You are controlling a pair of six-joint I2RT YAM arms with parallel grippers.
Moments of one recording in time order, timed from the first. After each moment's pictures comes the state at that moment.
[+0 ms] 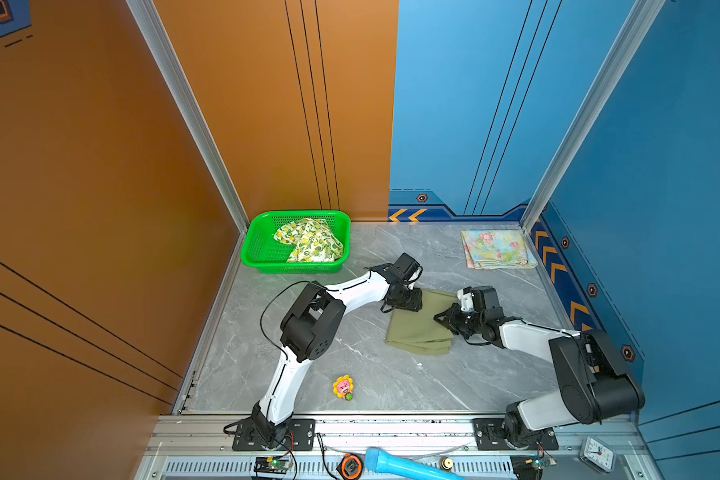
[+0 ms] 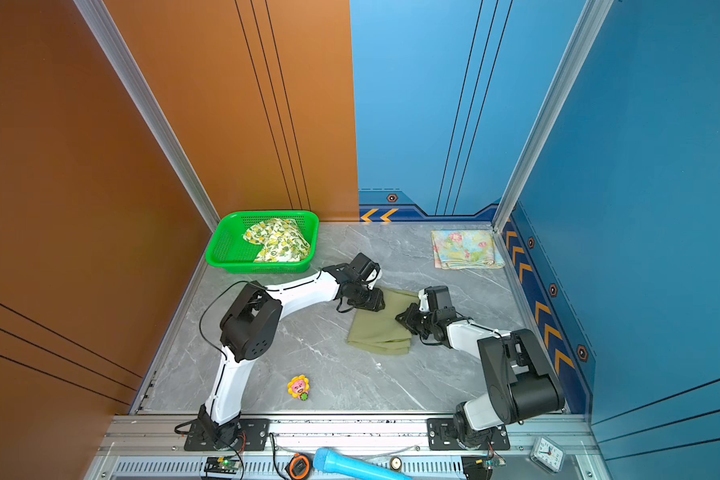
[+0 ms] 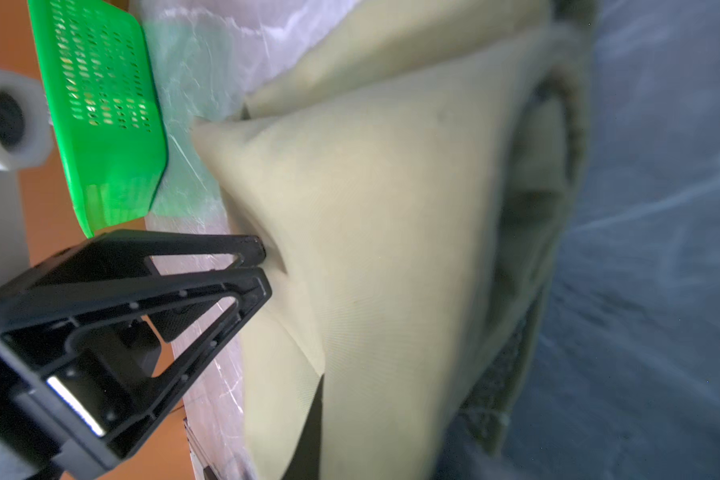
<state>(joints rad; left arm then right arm) -0.72 2.15 1.64 -0.54 0.25 -0.45 0.22 1.44 0.57 0.03 -0.48 0.86</state>
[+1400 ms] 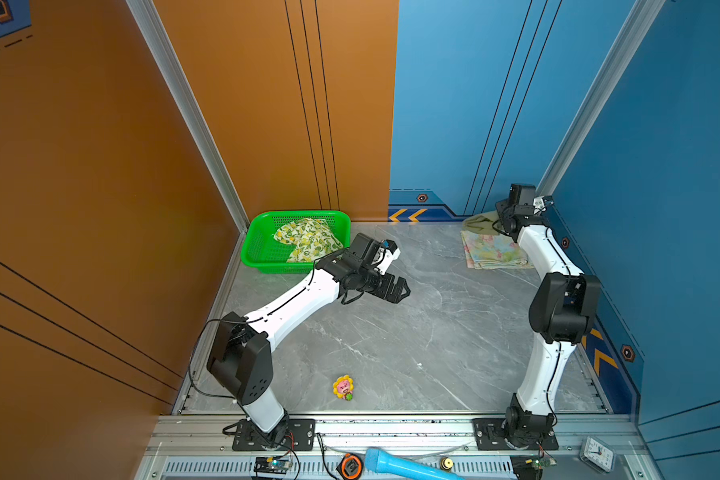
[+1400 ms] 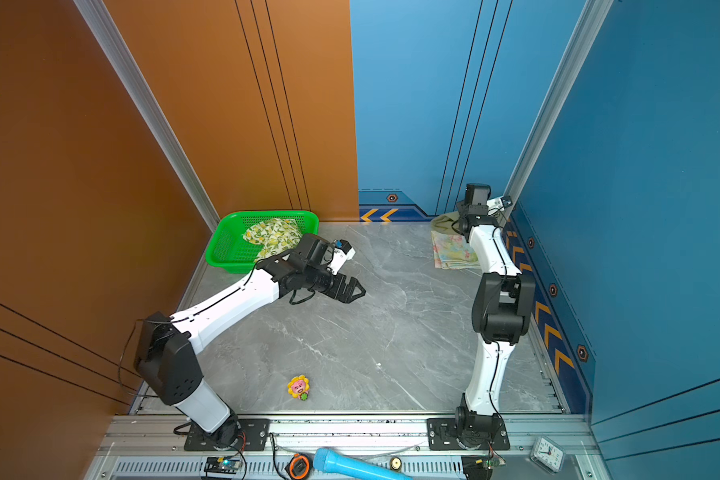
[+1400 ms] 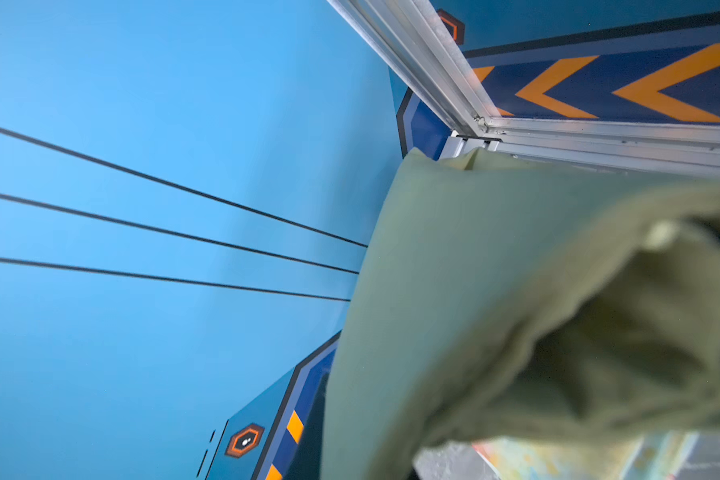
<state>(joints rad) -0.61 1.68 1.42 -0.61 0.37 -0.21 -0.09 2.11 1.91 -0.31 0.24 1.11</state>
